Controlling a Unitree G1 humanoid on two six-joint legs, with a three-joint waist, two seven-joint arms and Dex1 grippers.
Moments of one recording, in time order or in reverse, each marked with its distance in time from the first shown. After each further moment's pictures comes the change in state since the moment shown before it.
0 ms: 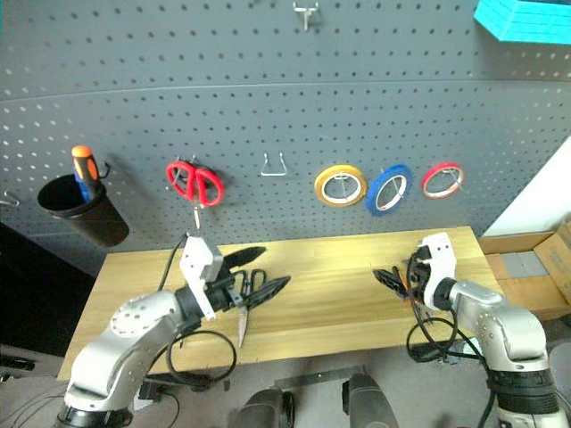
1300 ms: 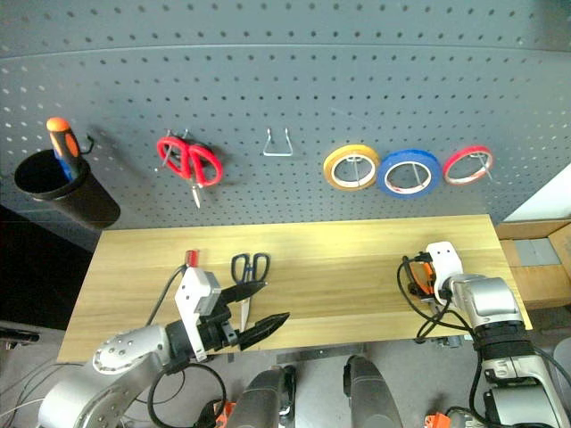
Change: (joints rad) left arm 0.154 0.051 0.025 -0.212 -0.102 0.145 0.070; right arm -0.212 -0.009 0.117 0.425 -0.298 0.089 -0.062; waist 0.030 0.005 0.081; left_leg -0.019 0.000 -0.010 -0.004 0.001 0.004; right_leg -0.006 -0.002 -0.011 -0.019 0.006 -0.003
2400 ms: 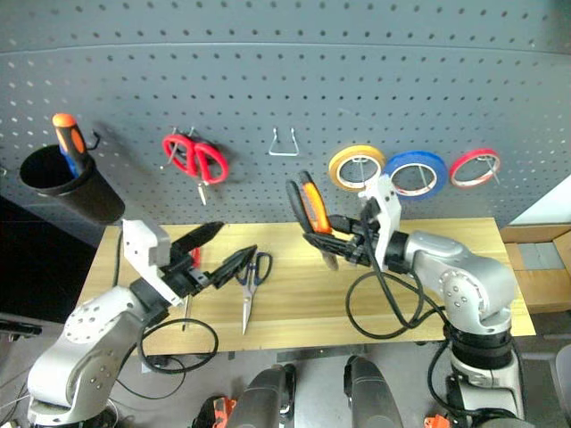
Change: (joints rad) left arm -0.166 -0.095 0.202 0.107 -0.001 -0.151 0.098; right arm -0.151 0.267 -0.094 -0.683 0.470 0.063 0.216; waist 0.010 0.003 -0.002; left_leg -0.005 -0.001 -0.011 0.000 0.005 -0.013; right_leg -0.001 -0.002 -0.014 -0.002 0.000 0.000
